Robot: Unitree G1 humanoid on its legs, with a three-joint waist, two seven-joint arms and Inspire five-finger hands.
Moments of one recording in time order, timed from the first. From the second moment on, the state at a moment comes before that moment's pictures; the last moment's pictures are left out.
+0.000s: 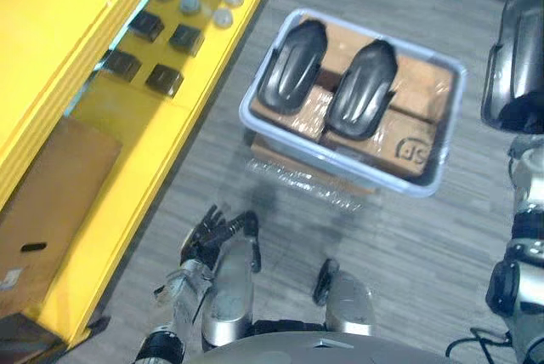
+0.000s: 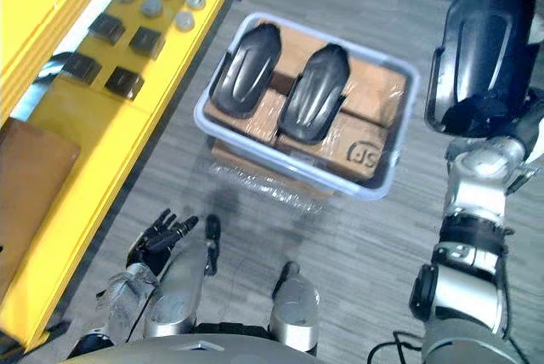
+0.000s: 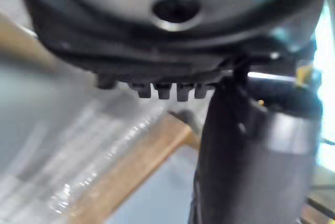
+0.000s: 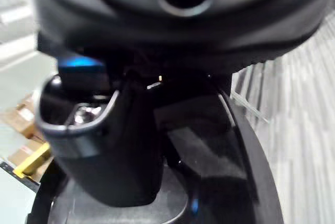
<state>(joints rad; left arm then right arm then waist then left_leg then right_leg) 0.11 0.13 0.07 0.48 -0.54 -0.06 -0.21 -0.48 -0.62 -0.46 0.53 -0.08 0.19 -0.49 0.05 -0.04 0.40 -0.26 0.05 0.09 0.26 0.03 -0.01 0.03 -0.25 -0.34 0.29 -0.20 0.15</state>
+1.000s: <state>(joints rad) -0.16 0.13 -0.32 -0.02 -0.70 0.11 -0.32 -0.24 -0.33 0.00 0.04 -0.33 -0.29 -0.36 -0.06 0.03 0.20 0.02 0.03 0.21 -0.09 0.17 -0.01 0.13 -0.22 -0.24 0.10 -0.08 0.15</state>
